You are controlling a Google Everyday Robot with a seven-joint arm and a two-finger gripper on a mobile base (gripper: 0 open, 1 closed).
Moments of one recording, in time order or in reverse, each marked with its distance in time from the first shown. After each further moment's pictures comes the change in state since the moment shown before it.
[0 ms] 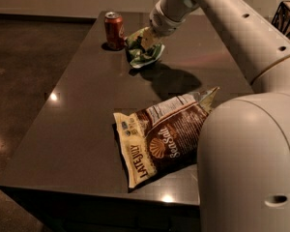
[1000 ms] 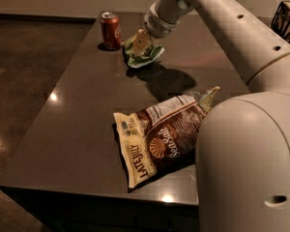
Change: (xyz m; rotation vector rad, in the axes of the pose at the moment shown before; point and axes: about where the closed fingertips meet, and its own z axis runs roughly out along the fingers) arm -0.004 0.012 0.011 -0.018 0.007 -0.015
